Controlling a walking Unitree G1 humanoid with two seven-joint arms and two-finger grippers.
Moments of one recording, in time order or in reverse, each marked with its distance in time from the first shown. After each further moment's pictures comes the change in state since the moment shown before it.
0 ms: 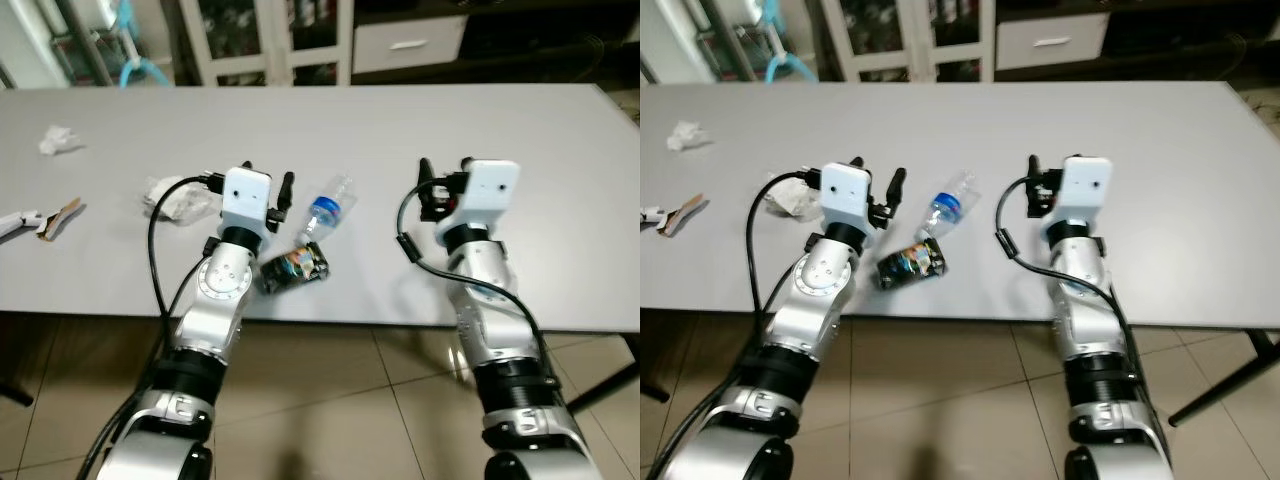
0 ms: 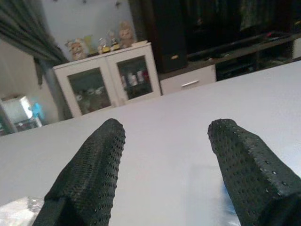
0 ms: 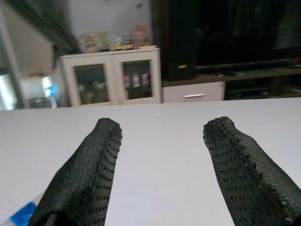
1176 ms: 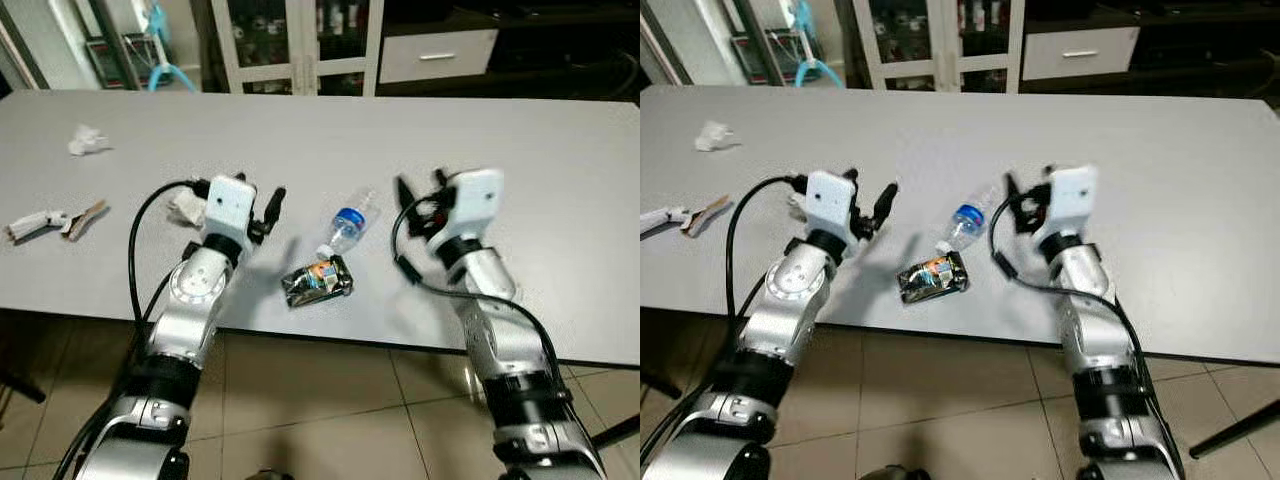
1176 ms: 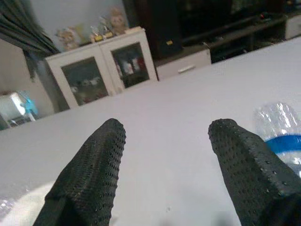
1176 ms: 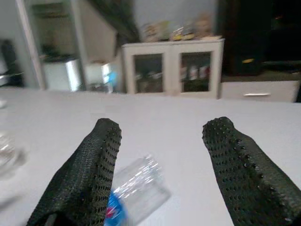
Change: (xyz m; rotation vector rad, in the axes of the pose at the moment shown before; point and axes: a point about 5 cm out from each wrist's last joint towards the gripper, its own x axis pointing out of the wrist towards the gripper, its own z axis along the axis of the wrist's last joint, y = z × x) left arm -0.010 0.015 -0.013 0.019 0.062 -0.146; right arm -0.015 0.001 -0.006 0.016 0.081 0.253
